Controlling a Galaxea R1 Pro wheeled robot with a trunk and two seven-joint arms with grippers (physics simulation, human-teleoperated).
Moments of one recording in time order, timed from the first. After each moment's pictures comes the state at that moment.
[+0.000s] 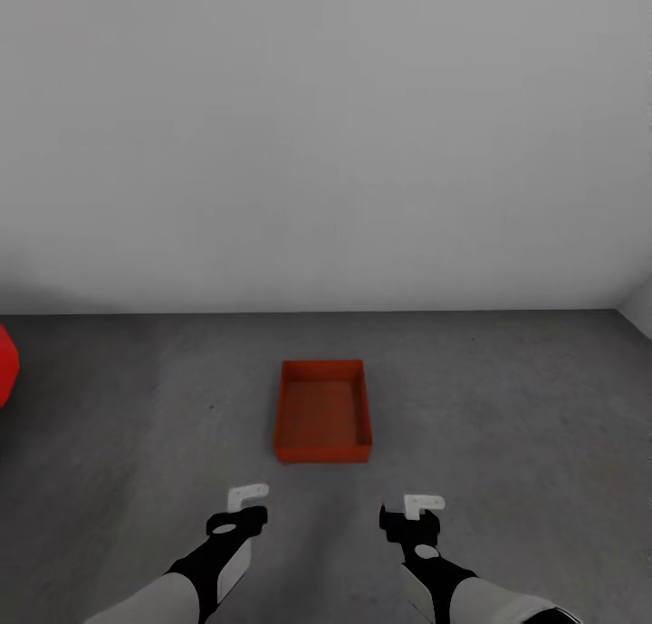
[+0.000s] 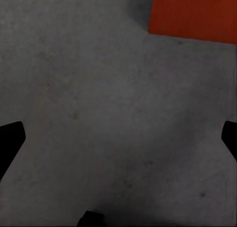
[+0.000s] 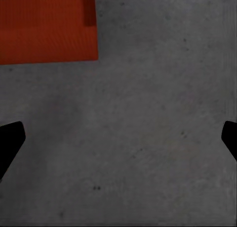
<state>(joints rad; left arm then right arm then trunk) -0.63 -0.12 -0.10 -0.22 0.18 -0.01 0.30 -0.67 0.14 0.32 -0.03 -0.29 -0.29 -0.25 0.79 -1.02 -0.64</state>
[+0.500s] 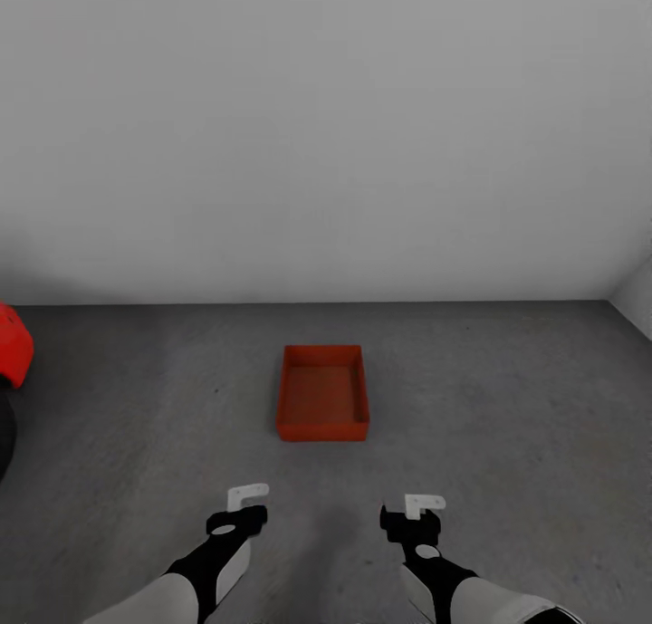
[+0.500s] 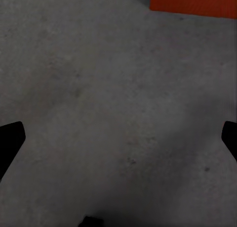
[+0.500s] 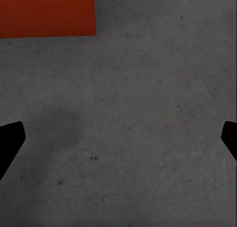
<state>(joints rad) -0.63 -0.12 -0.10 -0.22 0.18 -0.03 0.29 -0.67 0.13 0.32 -0.03 -0.29 -0.29 -0.25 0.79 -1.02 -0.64</state>
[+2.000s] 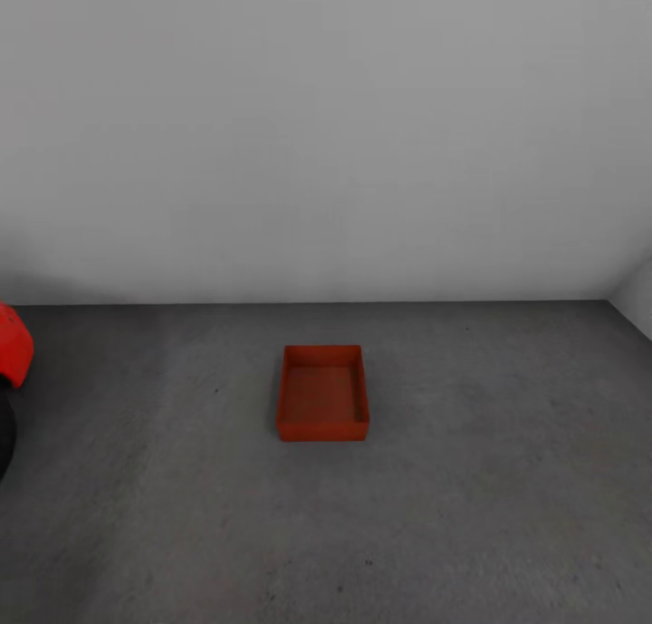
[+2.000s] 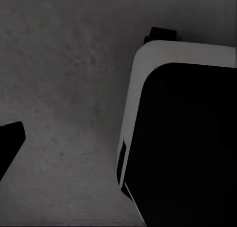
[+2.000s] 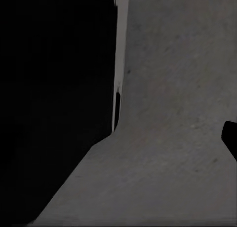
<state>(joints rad) -0.29 0.10 -0.10 0.00 0.26 -0.06 0.01 -0.14 -0.10 0.33 0.03 -0.29 -0.19 0.07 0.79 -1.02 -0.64</state>
